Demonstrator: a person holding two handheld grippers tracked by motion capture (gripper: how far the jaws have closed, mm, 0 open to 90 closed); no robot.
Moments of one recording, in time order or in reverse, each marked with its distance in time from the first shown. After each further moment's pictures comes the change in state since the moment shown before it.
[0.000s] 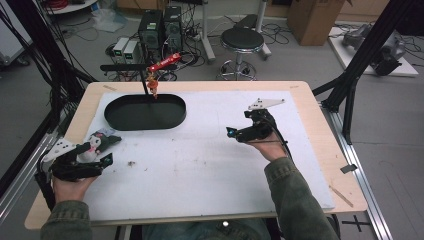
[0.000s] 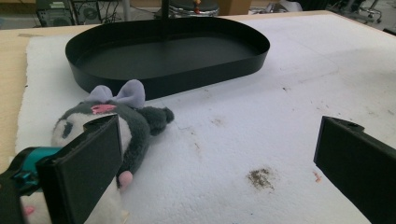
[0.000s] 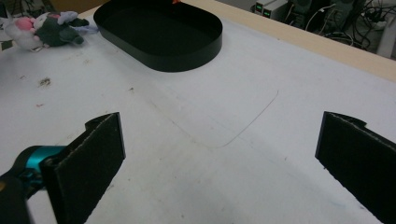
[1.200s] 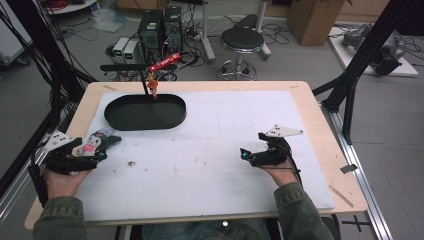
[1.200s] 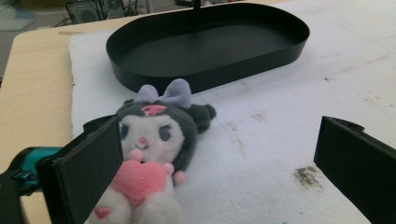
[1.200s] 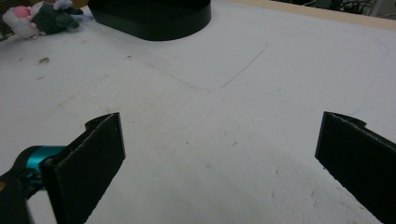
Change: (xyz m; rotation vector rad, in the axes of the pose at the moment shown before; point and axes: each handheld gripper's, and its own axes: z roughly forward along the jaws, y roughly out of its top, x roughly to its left) left arm 0.022 0.014 0.002 0.077 0.096 0.043; right arm 0.010 -0.075 -0.033 -0.062 -0.046 0.067
